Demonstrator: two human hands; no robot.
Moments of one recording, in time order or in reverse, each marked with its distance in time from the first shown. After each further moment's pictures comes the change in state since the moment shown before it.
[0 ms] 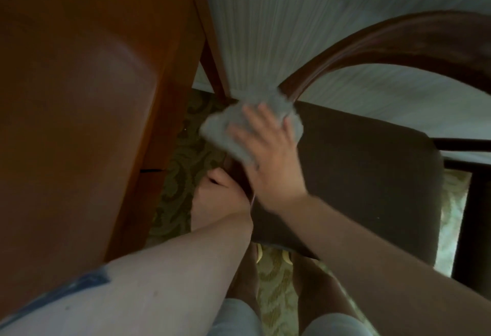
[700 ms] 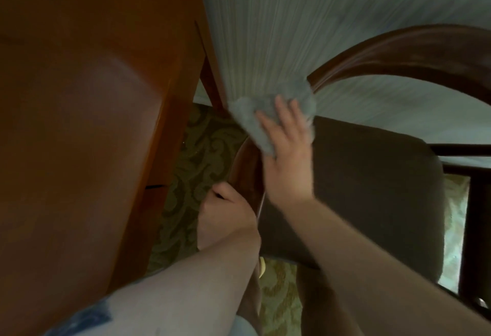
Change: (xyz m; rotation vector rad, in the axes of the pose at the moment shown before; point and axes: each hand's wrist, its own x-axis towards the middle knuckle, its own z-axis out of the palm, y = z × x) left_hand 0.011 -0.014 0.011 0.034 -0.049 -0.019; right_hand 0.013 0.002 0.000 -0.003 0.204 0.236
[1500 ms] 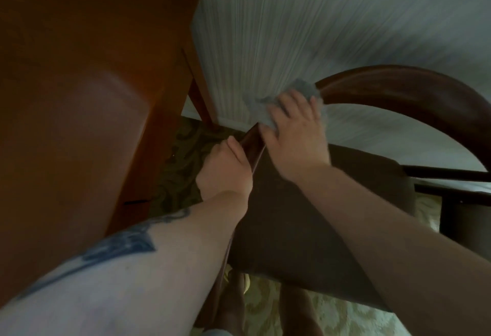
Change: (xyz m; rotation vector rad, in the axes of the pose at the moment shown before) left_hand 0.010 0.091 0.012 0.101 0.011 0.580; right_hand 0.072 0.022 -0.062 -0.446 -0.217 -0.064
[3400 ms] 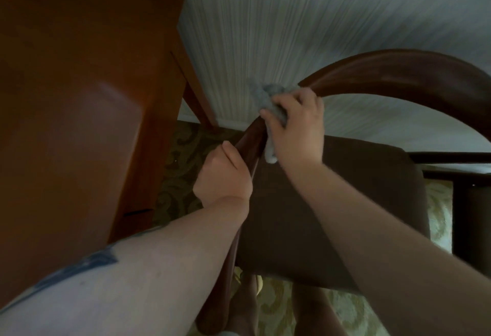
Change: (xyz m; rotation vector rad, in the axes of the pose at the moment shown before) left_hand -0.007 -0.002 -0.001 0.051 0.095 -0.031; right_hand 0.004 -0.002 0.020 0.401 0.353 0.240
